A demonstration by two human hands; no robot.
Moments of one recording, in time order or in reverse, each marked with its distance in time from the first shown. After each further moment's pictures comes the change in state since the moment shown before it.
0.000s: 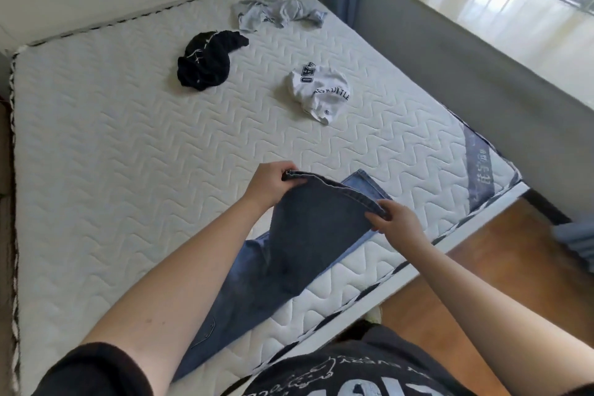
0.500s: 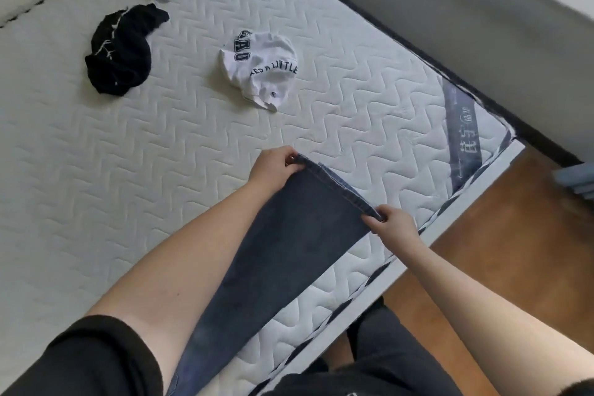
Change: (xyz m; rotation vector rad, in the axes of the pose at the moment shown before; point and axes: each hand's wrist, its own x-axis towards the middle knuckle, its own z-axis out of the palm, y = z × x) left_hand 0.209 0.050 0.163 0.176 -0.230 -0.165; right_hand 0.134 0.137 -0.064 0.099 -0.051 0.347
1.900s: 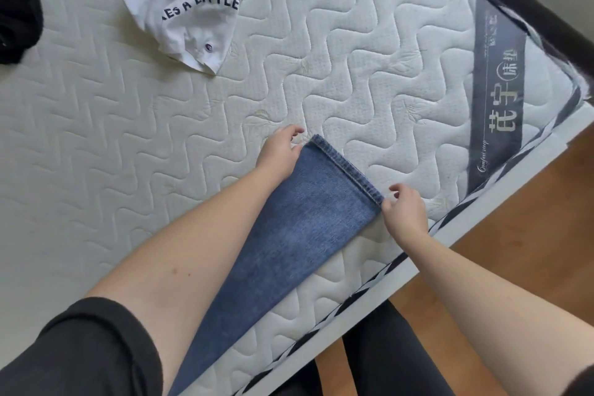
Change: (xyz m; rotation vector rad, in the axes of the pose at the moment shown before) left_hand 0.189 -0.015 0.197 0.094 -0.077 -0.097; right_hand 0.212 0.146 -0.006 -0.176 0.050 0.265
